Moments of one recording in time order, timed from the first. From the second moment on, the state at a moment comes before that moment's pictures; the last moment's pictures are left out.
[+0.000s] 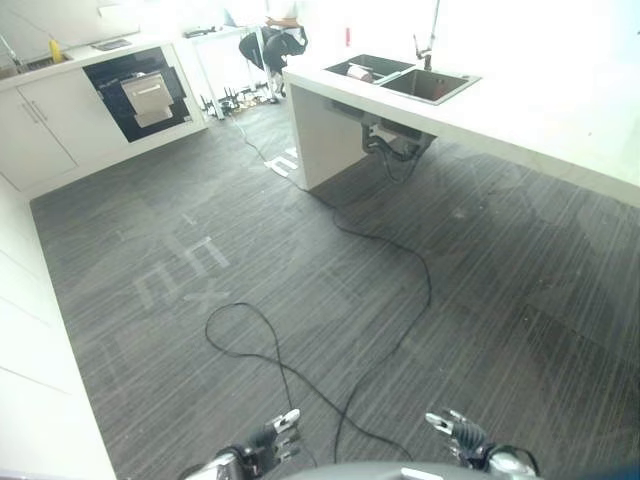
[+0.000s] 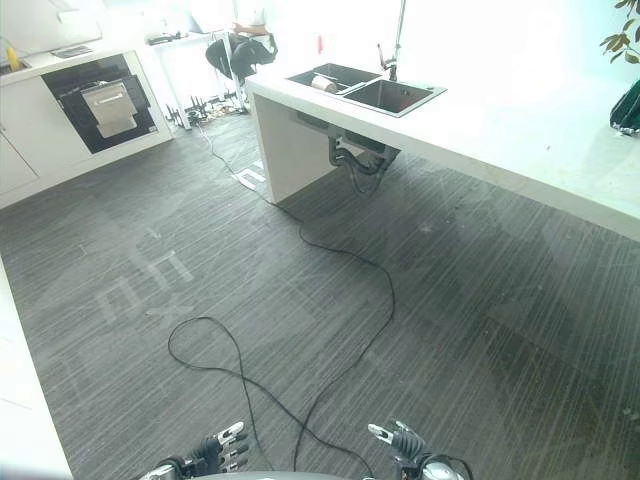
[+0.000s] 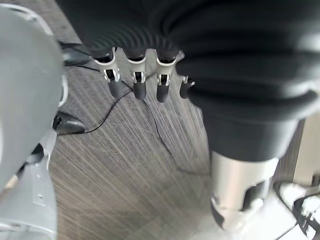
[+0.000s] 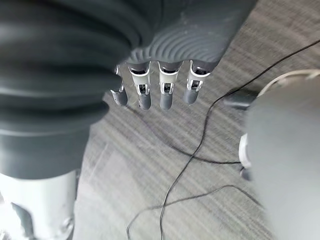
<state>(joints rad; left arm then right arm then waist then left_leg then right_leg) 0.07 0.21 -0.09 0.94 -0.48 0.18 -0.42 0.06 -0.25 0.23 0.89 0.39 0.03 0.18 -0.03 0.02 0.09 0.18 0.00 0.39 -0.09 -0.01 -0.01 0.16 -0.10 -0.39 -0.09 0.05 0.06</state>
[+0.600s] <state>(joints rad) 0.08 0.21 -0.11 0.90 -0.45 0.15 -0.43 0.06 -0.28 0.26 0.82 0.37 0.04 0.26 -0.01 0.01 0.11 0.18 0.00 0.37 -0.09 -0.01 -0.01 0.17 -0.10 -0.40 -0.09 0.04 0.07</state>
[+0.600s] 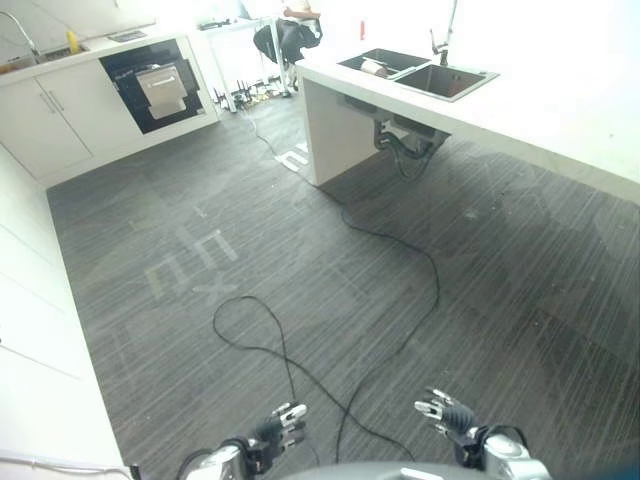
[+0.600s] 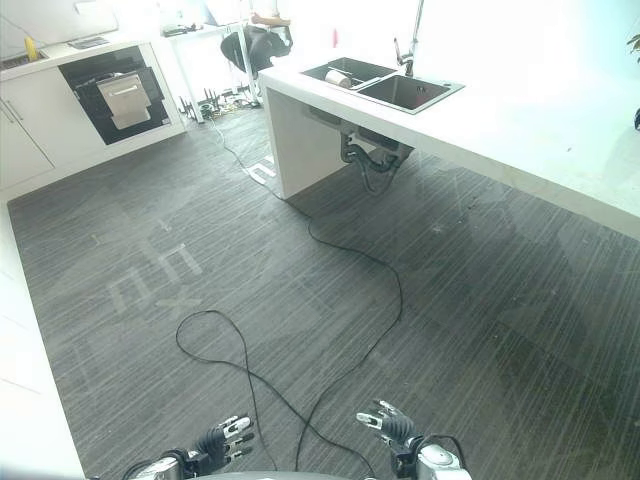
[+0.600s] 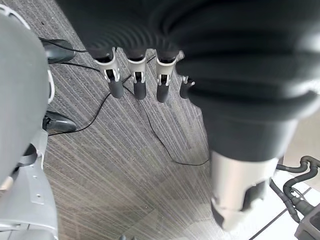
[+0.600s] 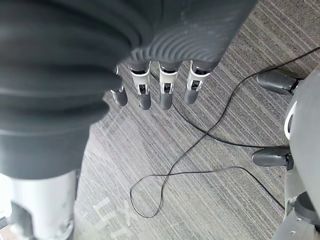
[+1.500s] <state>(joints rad) 0.06 0.28 -0.12 0.73 -0.50 0.06 -0.30 -0.04 -0.36 0.21 0.66 0.38 0.01 0.27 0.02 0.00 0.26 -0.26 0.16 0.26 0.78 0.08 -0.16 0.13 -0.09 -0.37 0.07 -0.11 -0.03</state>
